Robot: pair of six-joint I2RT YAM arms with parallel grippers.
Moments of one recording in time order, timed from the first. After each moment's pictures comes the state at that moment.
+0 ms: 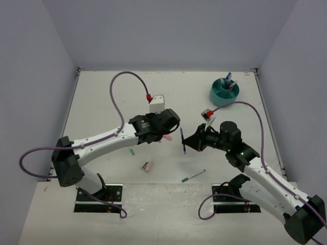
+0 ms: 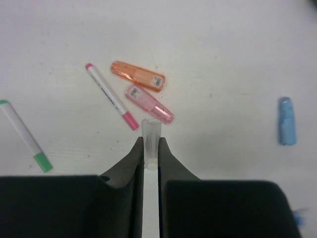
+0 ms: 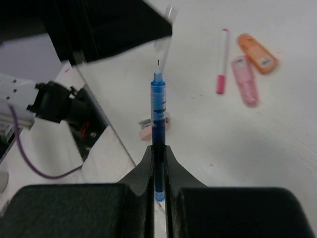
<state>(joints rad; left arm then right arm) -1.04 1.57 1.31 -0.76 -0.66 -0.96 0.54 0.78 0.54 -0.10 -0.49 0.48</state>
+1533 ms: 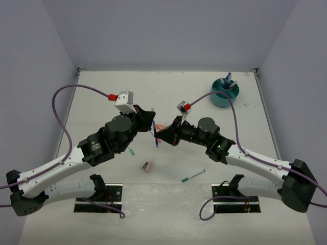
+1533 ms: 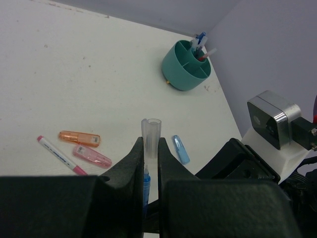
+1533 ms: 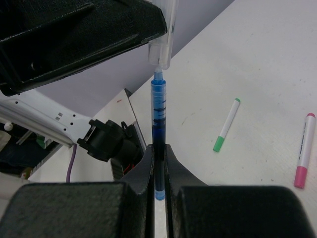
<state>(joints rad) -1.04 0.95 1.00 -0.26 -0.60 -0.69 0.89 1.13 0.69 0.38 -0.33 0.60</state>
